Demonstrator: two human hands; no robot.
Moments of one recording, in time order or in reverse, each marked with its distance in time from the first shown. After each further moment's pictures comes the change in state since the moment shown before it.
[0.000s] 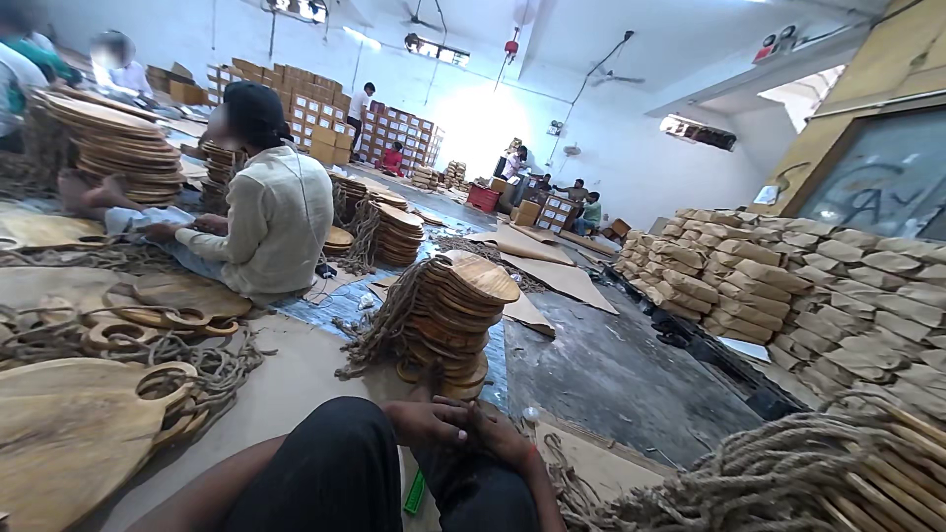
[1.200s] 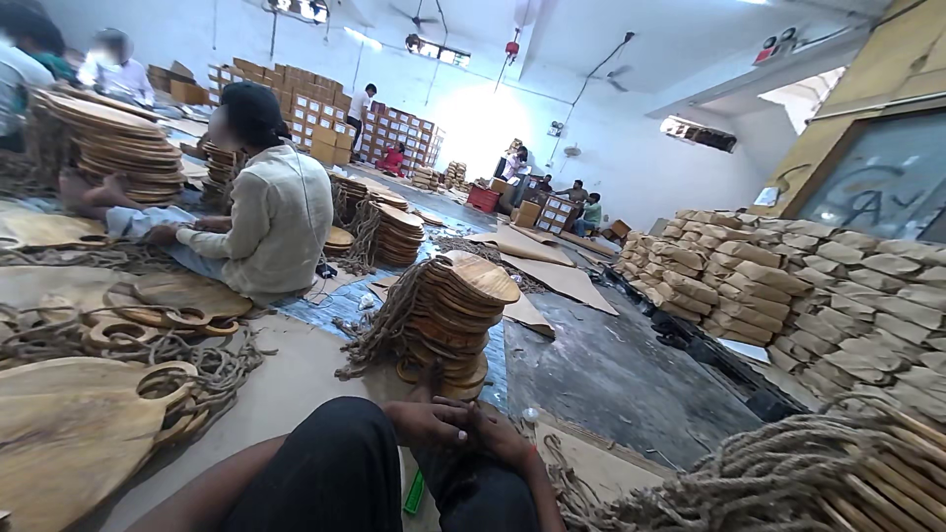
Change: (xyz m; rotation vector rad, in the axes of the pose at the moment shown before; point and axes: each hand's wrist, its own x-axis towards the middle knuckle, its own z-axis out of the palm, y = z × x) left_hand 0.000 -0.002 -0.002 0.018 0.007 -0.015; right_hand -0.002 -0.003 0.002 -0.044 0.060 0.053
